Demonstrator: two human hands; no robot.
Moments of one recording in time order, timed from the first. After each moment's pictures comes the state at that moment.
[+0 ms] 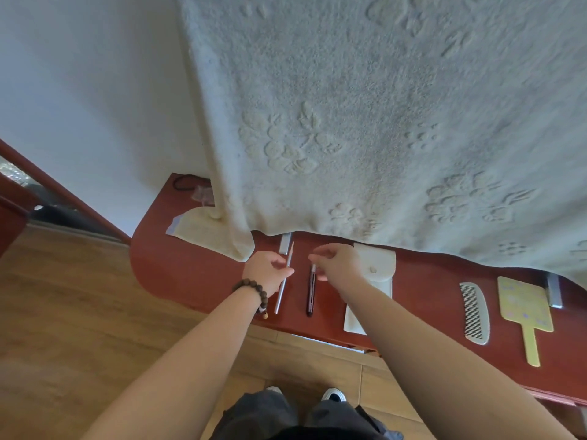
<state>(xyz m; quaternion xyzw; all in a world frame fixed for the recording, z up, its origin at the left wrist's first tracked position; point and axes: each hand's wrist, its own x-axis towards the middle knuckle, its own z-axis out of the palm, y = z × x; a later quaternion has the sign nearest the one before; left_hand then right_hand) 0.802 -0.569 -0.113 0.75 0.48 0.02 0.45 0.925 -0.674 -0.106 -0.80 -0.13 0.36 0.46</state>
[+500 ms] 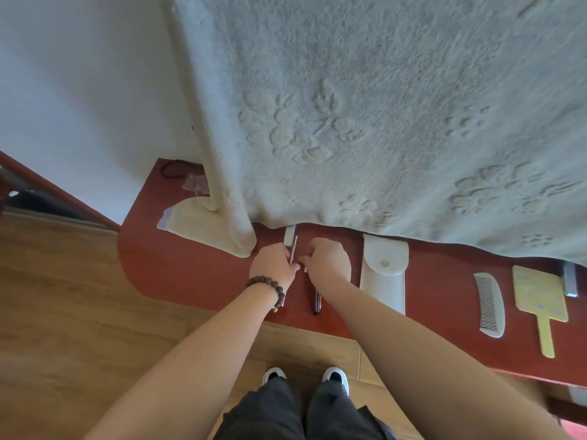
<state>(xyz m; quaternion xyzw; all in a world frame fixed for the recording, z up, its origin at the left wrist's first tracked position) 0.822 -0.556 -0.138 0.84 0.45 -0.05 0.30 0.905 -0.631 -0.130 -0.90 -0.24 0.28 0.22</state>
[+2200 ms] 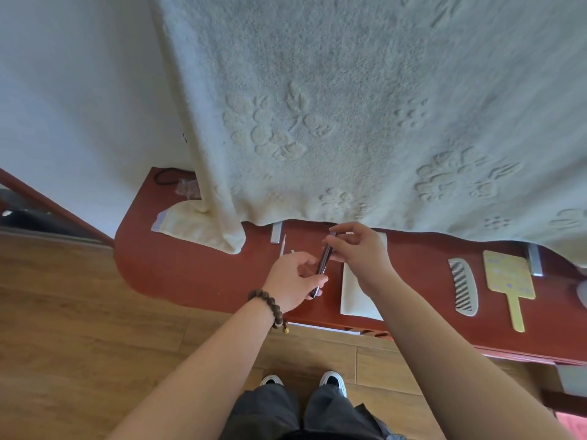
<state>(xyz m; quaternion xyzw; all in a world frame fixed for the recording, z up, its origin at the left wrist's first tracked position) 0.806 -0.624 -0.081 0.72 0.34 -0.01 0.61 0.927 -0.714 -0.072 -0.70 -0.08 0.34 0.62</state>
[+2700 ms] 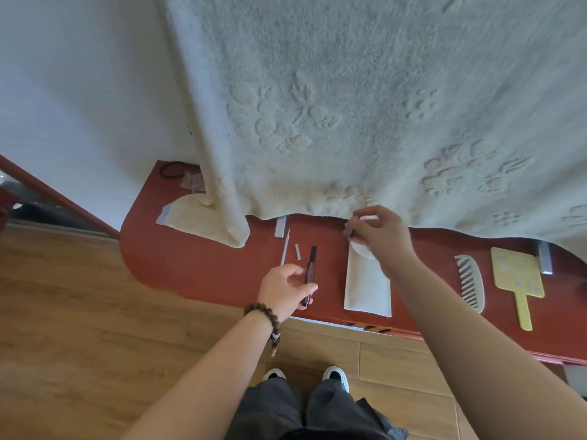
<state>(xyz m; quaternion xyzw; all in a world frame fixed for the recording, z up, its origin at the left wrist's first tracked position) 0.780 -0.630 -0.110 0.69 0.42 -0.02 0.58 0.960 -0.720 -0.073 -0.73 -0.09 0.30 0.61</state>
